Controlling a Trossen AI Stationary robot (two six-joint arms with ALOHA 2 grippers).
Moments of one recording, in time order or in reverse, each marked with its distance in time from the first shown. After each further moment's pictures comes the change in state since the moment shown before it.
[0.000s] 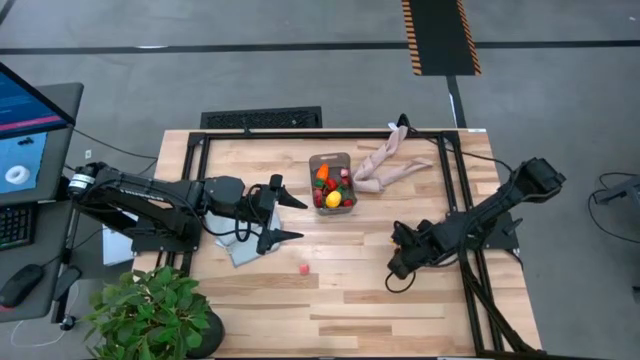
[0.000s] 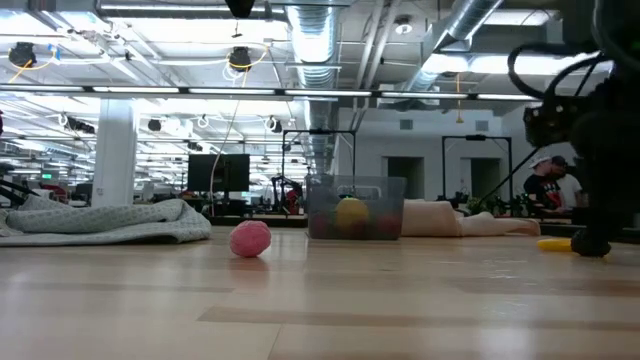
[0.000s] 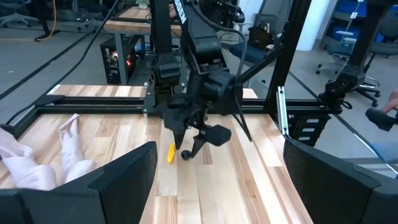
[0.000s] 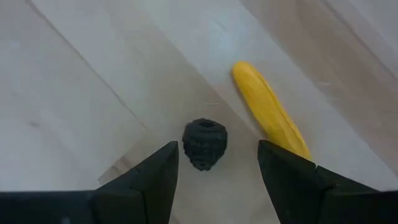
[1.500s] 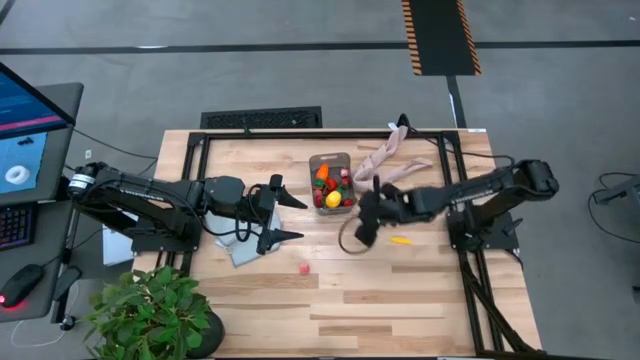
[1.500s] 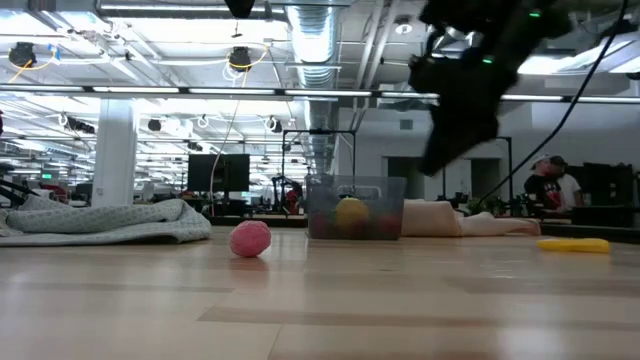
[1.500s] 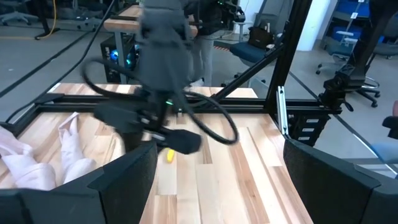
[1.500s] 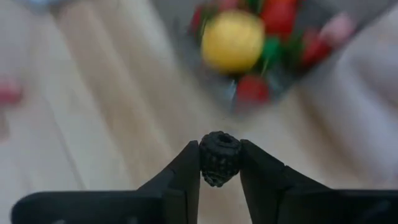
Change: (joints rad) left arm 0.000 0.000 0.000 -0.004 0.000 -0.006; right arm -0.414 0.047 0.251 0.176 0.061 -0.659
